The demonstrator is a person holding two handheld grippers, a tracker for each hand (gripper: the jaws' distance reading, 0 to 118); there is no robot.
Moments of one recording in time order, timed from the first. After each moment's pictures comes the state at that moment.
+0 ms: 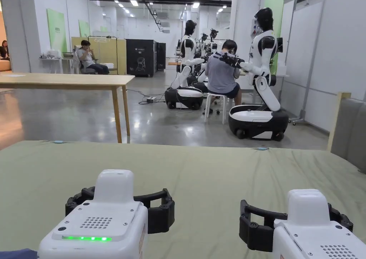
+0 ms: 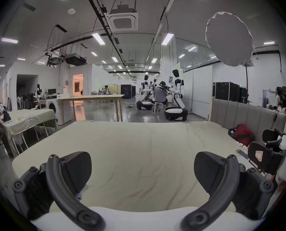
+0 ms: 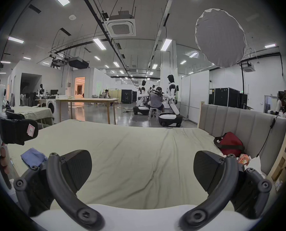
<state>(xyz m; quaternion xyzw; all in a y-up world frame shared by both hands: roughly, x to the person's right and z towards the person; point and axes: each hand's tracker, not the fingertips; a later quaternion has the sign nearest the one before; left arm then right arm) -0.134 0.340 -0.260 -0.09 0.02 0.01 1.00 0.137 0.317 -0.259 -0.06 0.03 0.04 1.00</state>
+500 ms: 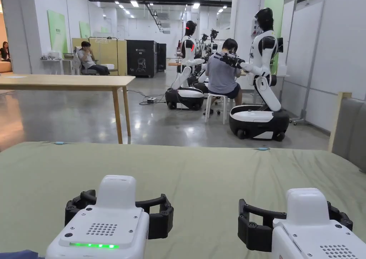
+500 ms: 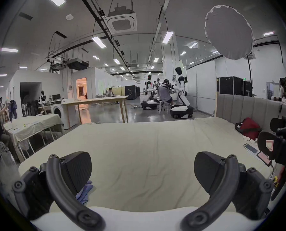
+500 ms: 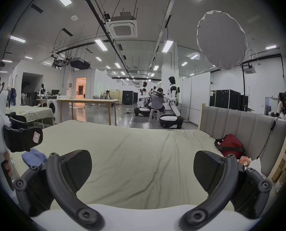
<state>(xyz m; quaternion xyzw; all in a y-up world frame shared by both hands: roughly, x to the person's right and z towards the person) -0.130 0.331 -0.263 -0.09 0.04 -0.02 0.99 0.134 0.321 -0.257 -0.05 0.03 0.04 1.00</state>
